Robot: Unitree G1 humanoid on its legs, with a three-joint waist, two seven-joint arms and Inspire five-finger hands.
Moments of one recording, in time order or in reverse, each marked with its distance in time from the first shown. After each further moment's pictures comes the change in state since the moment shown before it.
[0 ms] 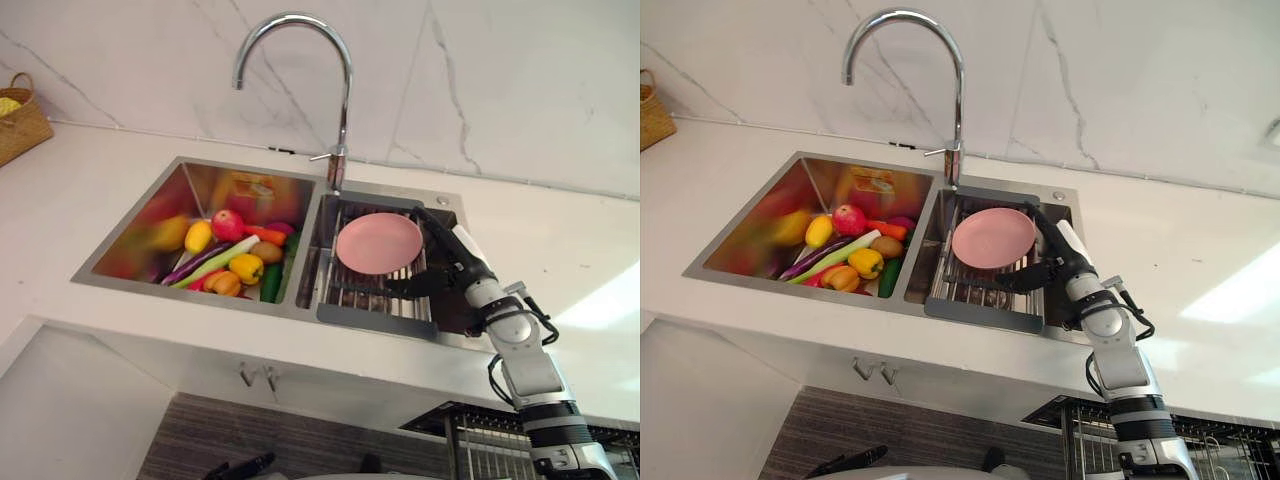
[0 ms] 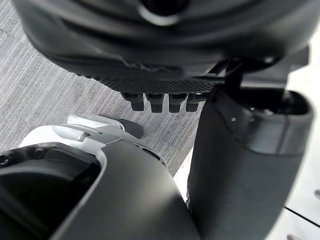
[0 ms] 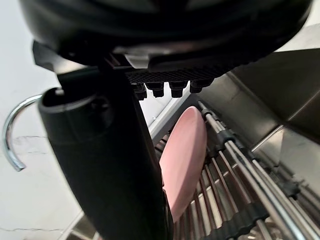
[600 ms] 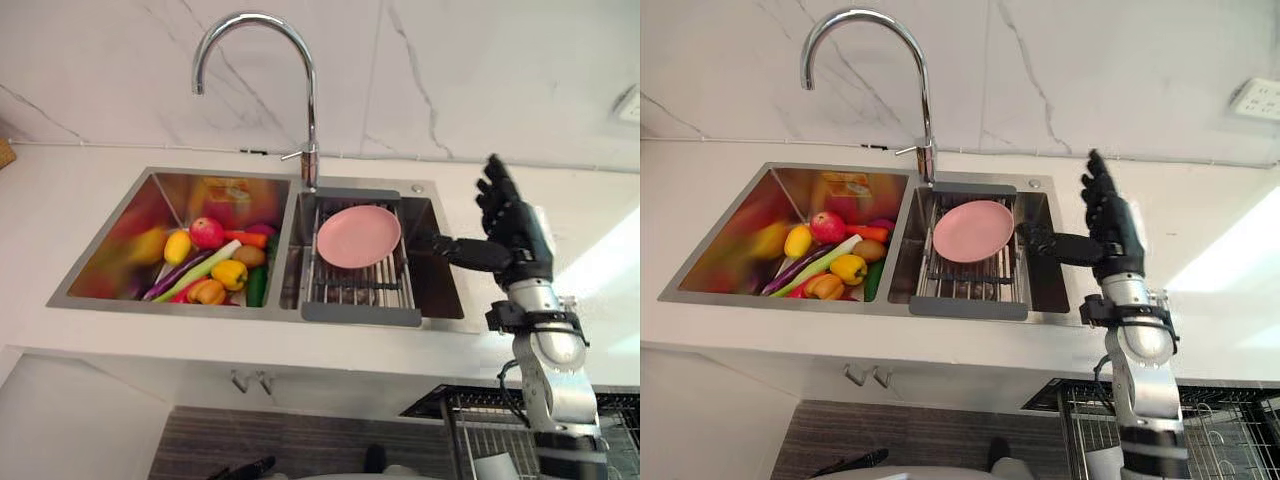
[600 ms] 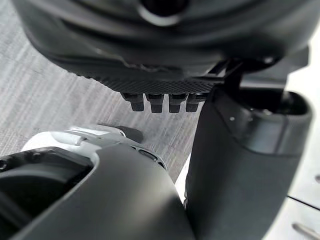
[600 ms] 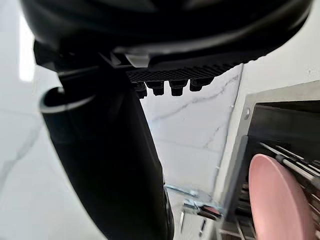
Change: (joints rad) left arm -0.015 -0.014 -0.002 0.051 -0.002 -0.017 0.009; right arm 0.141 0.044 -0.159 -0.318 0.413 -0.086 0.034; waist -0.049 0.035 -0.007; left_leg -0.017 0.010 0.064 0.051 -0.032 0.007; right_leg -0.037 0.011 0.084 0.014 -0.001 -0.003
